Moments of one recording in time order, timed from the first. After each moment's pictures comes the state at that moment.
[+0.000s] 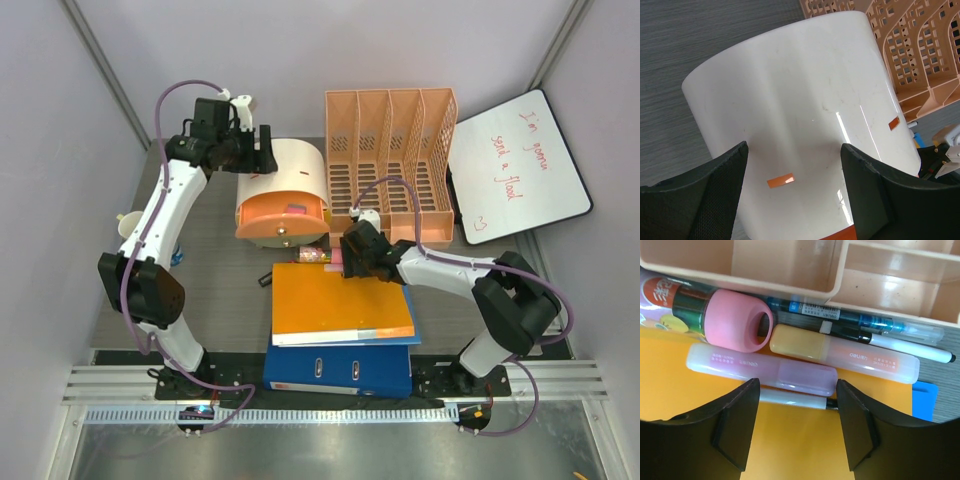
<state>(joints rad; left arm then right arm) -0.24 1.73 1.81 -0.79 0.25 -0.14 0.76 1.59 0.89 -0.24 0.30 0.50</state>
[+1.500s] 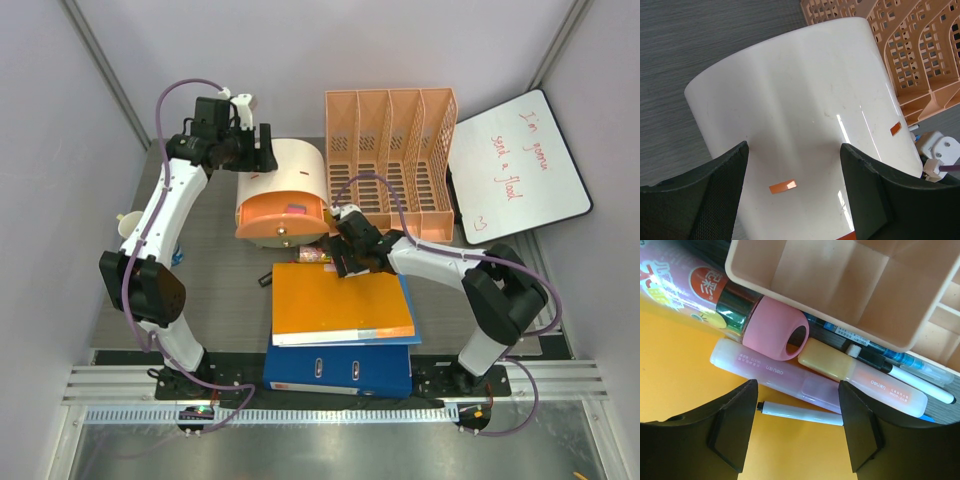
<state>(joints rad) -0.24 1.74 1.82 -0.77 0.24 -0.13 0.76 1.66 1.01 -0.30 0.19 0.29</state>
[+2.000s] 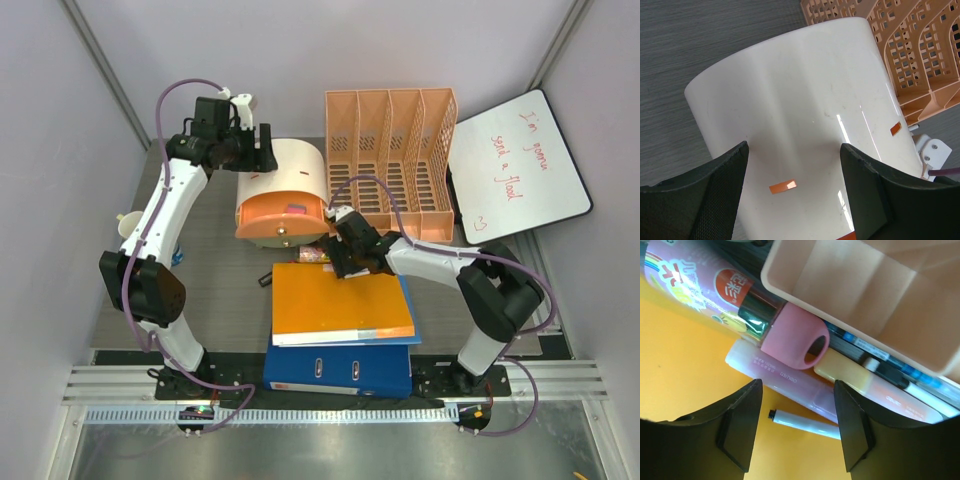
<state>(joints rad) -0.24 1.74 1.82 -0.77 0.24 -0.13 0.76 1.68 1.00 -0.25 0.13 0.24</state>
